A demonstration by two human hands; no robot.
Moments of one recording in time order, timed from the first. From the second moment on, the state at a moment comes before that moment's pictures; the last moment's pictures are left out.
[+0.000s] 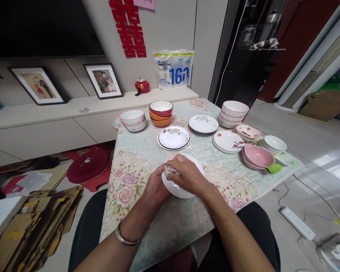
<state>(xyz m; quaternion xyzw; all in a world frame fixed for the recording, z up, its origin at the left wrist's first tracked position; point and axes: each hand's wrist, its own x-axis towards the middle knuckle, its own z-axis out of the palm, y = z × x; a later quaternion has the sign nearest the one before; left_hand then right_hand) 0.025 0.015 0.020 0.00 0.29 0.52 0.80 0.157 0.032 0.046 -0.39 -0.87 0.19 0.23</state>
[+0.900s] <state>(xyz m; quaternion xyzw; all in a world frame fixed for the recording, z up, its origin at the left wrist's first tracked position) 0.021 0.007 0.022 0.10 0.32 0.54 0.77 0.193 0.058 0.031 -0.62 -0.75 0.05 0.22</state>
